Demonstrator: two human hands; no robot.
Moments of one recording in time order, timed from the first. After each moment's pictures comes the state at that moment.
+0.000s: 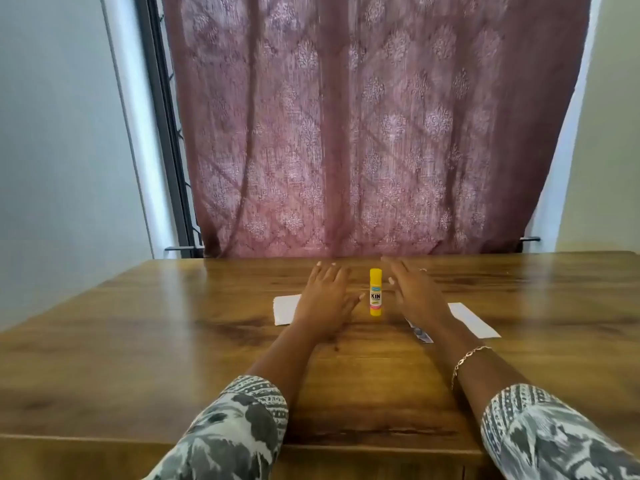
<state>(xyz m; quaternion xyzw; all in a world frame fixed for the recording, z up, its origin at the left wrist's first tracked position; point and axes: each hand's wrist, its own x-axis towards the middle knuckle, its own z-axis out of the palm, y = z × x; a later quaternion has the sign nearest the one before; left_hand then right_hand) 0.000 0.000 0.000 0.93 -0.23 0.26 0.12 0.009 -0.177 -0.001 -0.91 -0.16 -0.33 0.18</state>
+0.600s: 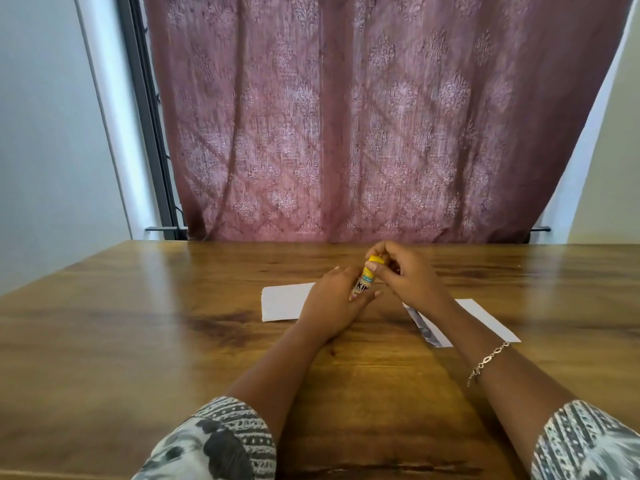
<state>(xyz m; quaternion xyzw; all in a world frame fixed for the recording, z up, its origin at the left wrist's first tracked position) 0.022 -0.015 -0.012 0.89 -0.26 0.21 0.30 0.026 -0.162 0.013 -0.84 -0.24 -0.26 0.42</state>
